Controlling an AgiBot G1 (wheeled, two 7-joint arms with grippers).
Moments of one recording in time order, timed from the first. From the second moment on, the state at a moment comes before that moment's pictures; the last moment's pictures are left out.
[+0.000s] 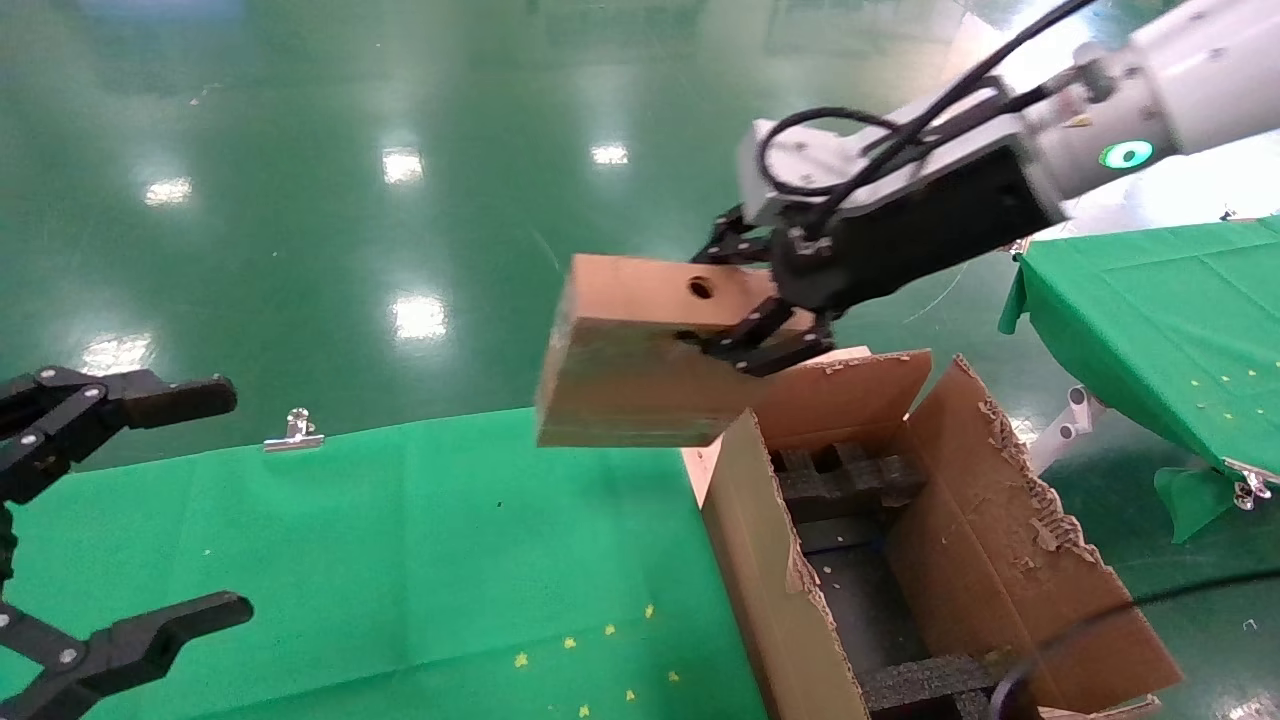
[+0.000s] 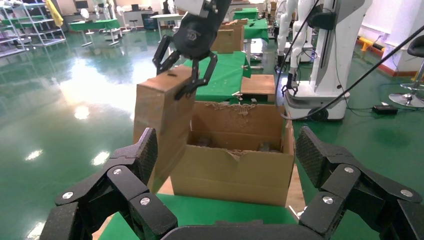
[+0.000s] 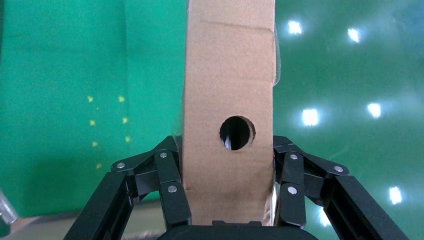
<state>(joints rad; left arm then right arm) -1.09 0.58 0.35 -1.25 0.67 1.46 -0.14 2.10 -0.78 -1.10 0.75 -1.30 -1.60 0.05</state>
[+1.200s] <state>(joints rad) -1.09 0.58 0.35 -1.25 0.67 1.46 -0.14 2.35 -0.26 -1.54 0.90 -1.27 -1.57 0.16</state>
